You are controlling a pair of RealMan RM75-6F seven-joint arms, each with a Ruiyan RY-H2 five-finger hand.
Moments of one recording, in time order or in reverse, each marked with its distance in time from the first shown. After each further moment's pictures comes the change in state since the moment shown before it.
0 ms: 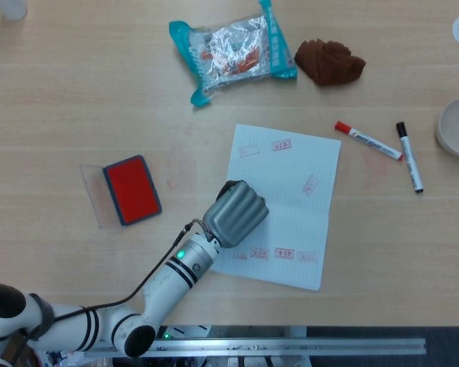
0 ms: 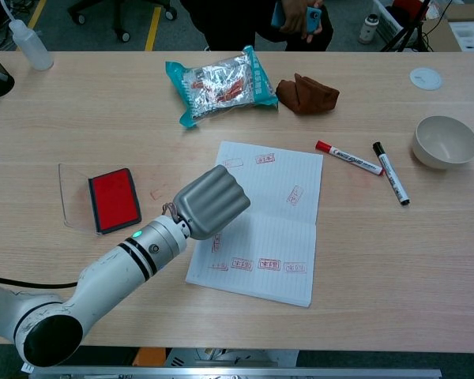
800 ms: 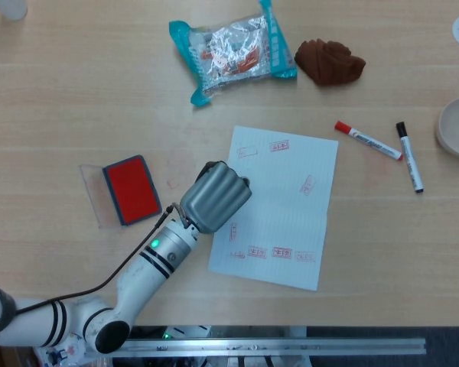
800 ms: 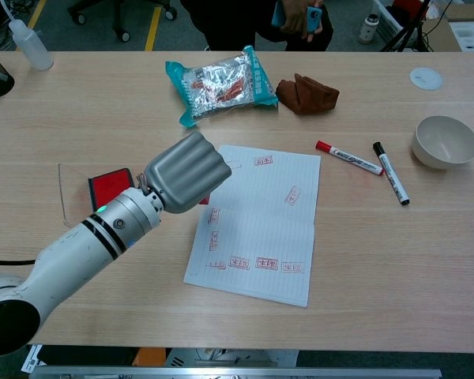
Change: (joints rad) left arm 0.001 0.183 -0.033 -0.196 0.069 0.097 -0.012; right arm 0.002 -0.003 0.004 -0.005 -0.016 0.013 0.009
